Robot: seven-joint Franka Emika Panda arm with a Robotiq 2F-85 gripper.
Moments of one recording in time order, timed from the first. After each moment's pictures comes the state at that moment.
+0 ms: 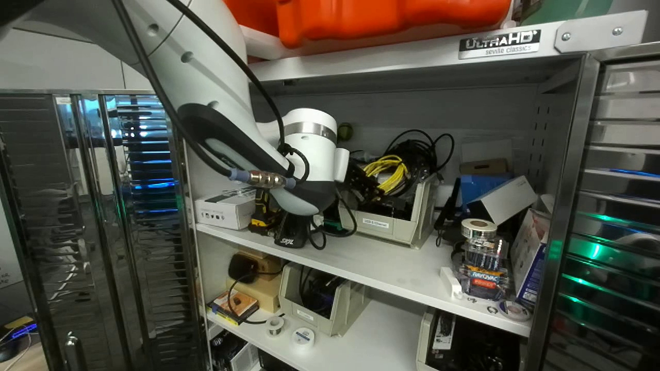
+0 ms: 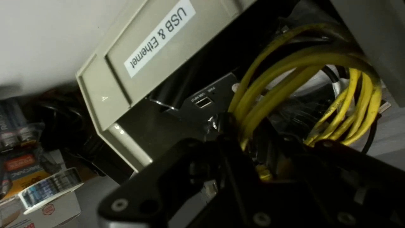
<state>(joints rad) 0.02 0.47 -0.07 -1.62 -1.82 2.76 2.58</state>
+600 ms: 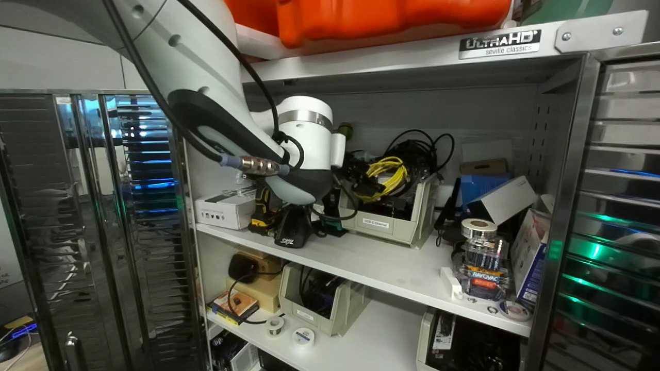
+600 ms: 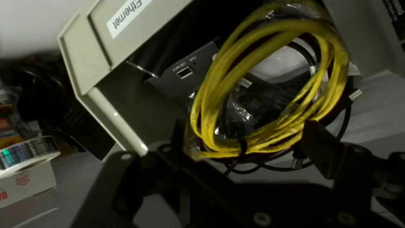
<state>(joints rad) 0.03 0.43 -0.07 -1.63 -1.83 2.76 2.49</state>
